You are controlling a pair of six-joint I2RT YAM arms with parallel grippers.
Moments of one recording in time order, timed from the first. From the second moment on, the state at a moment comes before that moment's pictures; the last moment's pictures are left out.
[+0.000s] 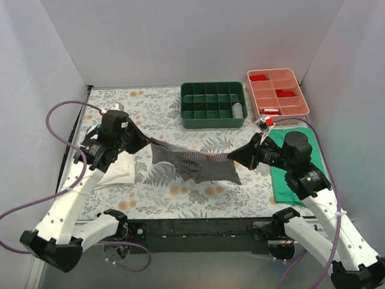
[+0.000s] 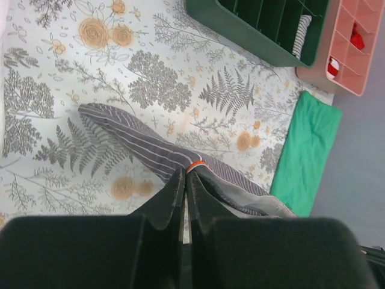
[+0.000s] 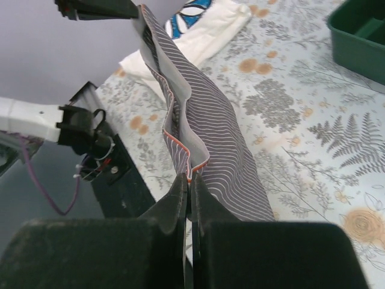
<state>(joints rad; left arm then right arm) -0.39 1.04 1.21 -0.85 -0.04 -0.86 0.43 0.72 0.77 -0.28 -0.65 0.33</state>
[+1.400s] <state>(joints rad) -0.32 1.99 1.50 -0.65 -0.01 -0.78 0.35 1.69 0.96 -0.13 -0.38 0.29</state>
